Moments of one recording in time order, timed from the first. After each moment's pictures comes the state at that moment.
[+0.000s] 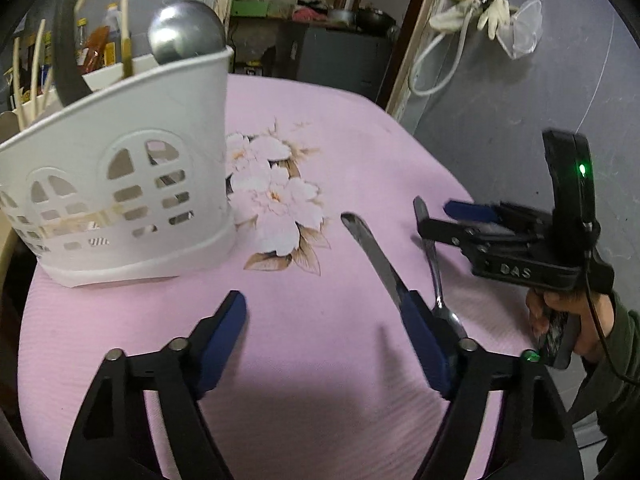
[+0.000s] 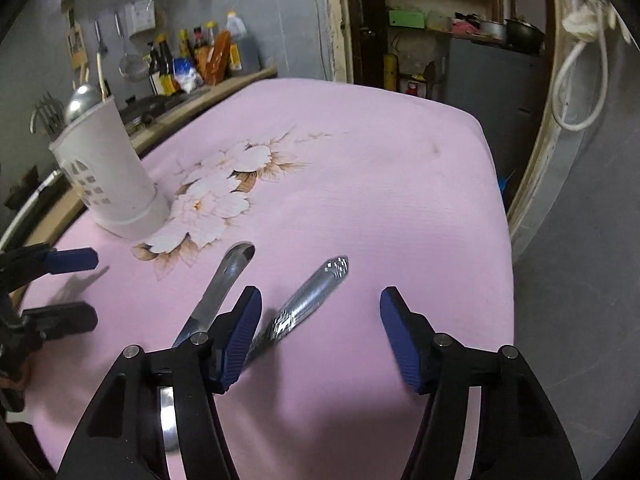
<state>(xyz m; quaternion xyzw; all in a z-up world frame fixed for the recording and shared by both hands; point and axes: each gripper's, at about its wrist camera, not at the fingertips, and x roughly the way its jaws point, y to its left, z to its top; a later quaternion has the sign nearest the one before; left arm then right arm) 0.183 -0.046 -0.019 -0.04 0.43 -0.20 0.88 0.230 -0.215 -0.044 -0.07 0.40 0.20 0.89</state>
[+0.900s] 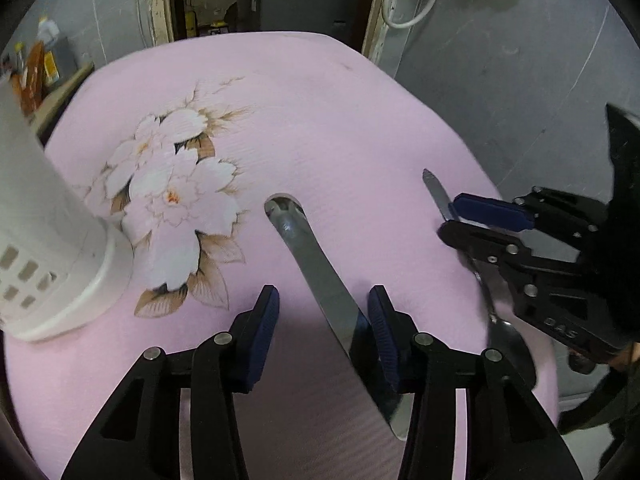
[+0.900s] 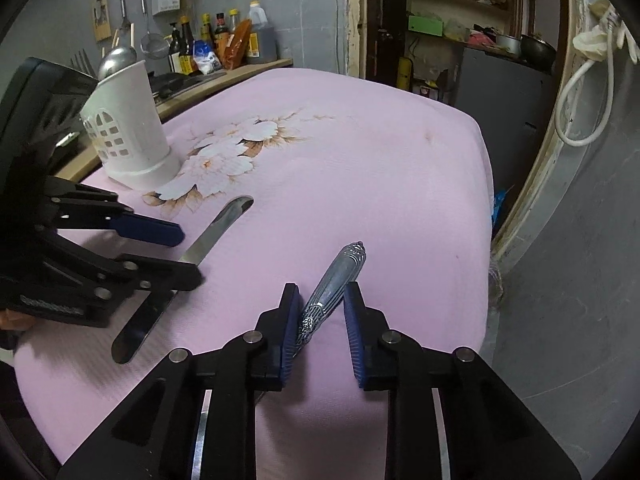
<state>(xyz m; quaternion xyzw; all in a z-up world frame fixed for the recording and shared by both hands) 0.227 -0.118 -0.042 0.06 0.50 -0.22 0.84 0.201 -0.246 -0.048 -0.10 0.39 0.23 0.89</state>
